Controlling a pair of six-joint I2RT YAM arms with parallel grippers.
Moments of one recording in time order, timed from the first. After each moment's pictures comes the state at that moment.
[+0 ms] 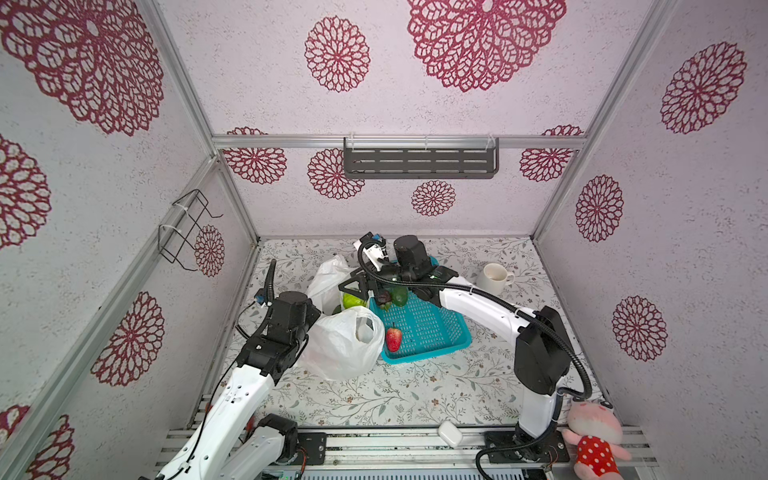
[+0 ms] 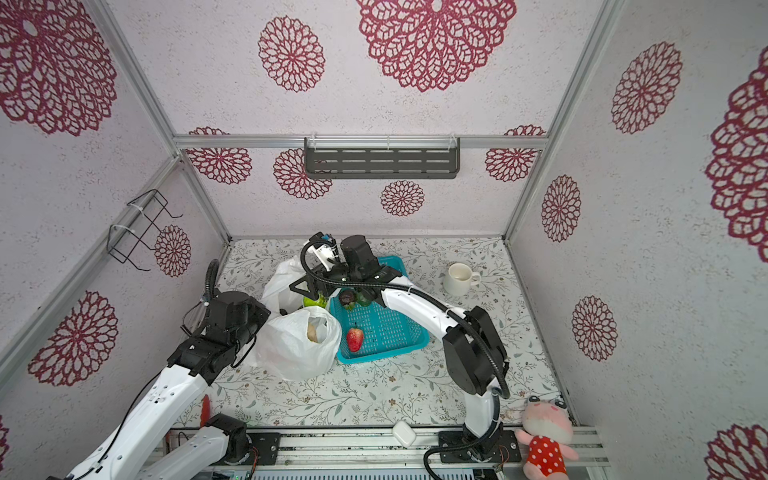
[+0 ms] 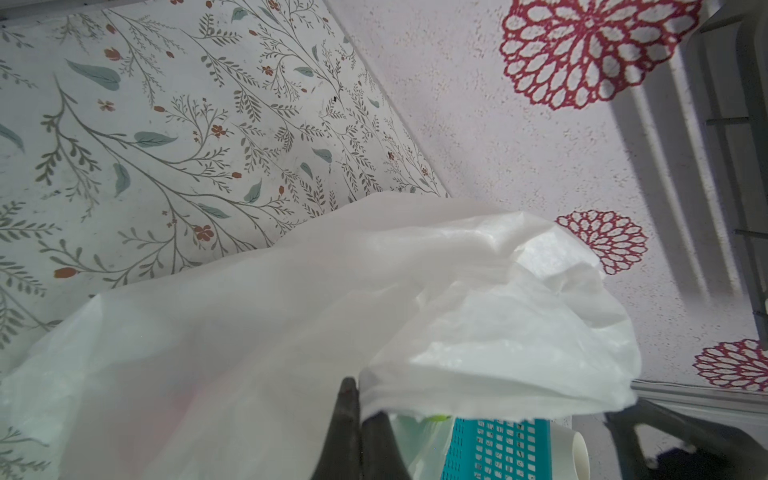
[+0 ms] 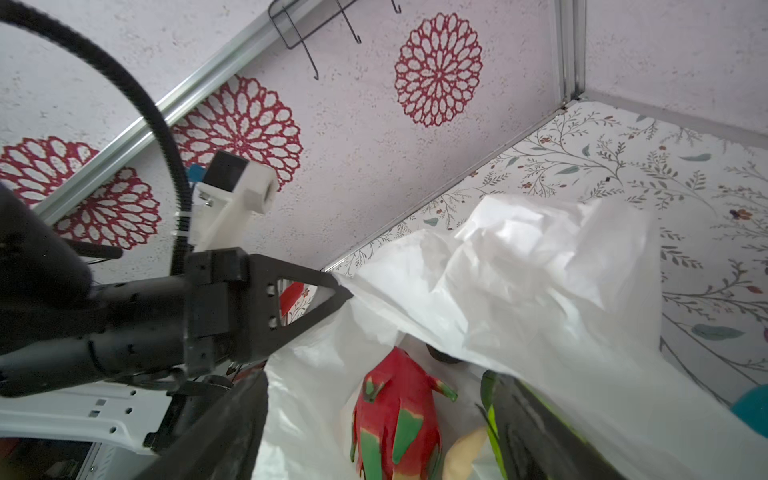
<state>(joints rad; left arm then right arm) -0.30 0.91 0.77 -0.50 -0.30 -1.09 0.76 1.85 1.60 -0.06 -0.68 0.30</state>
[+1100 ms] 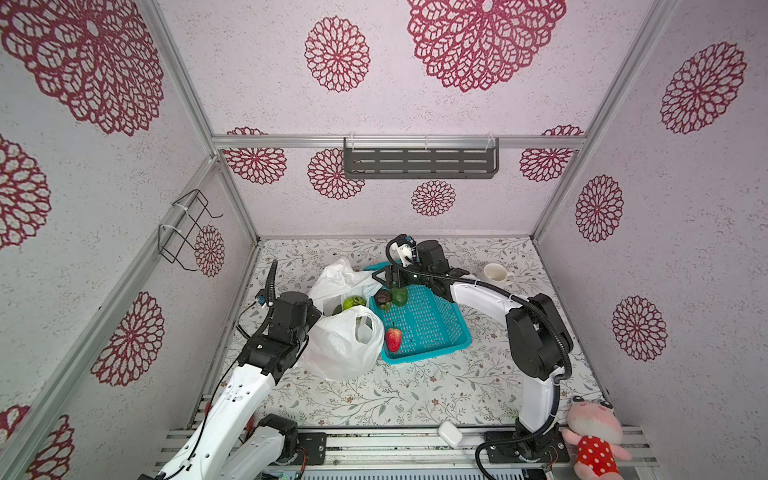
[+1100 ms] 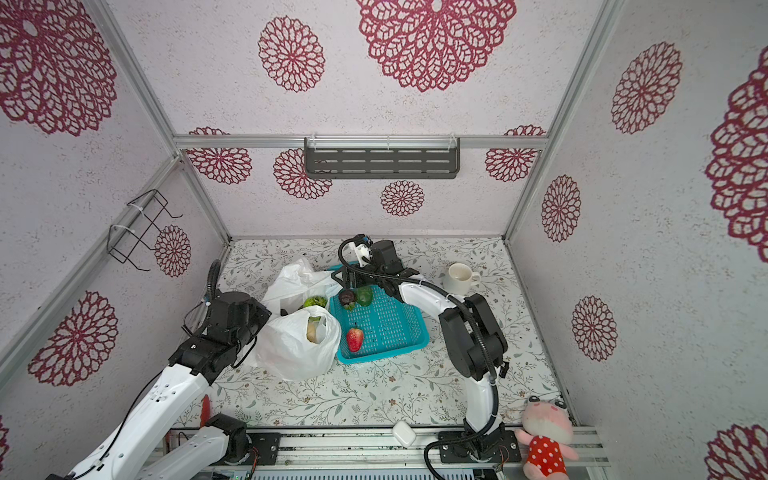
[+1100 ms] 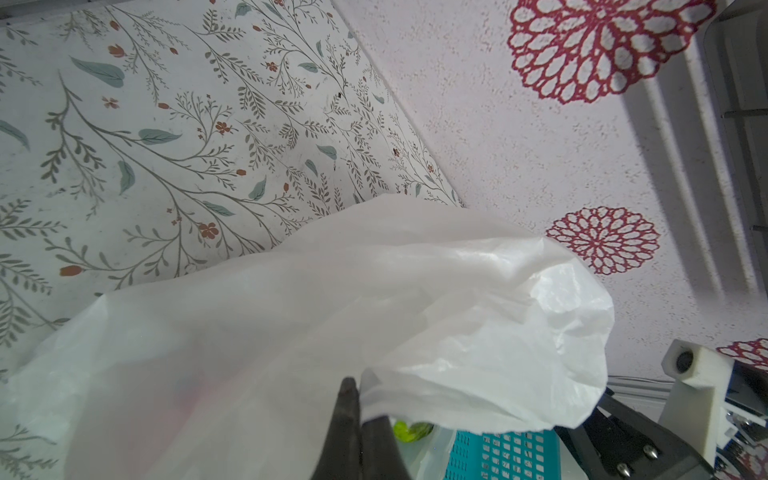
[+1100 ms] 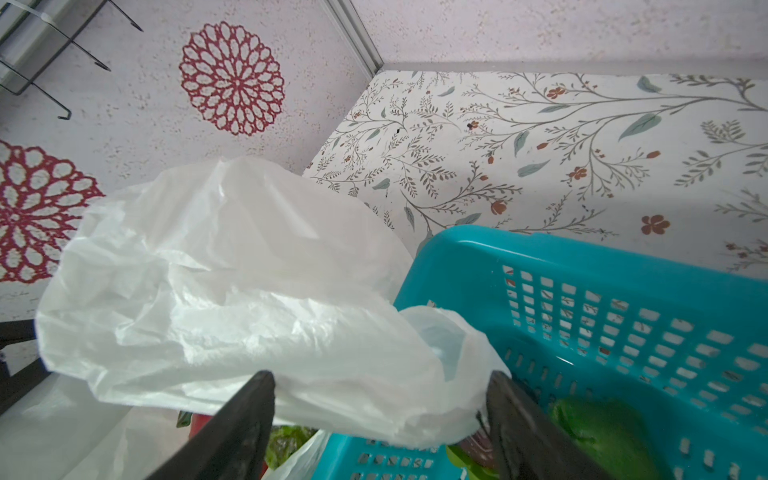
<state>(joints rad) -0.30 0.91 0.77 -0.50 -0.30 -1.08 0.59 1.96 1.46 0.02 -0.50 0.37</state>
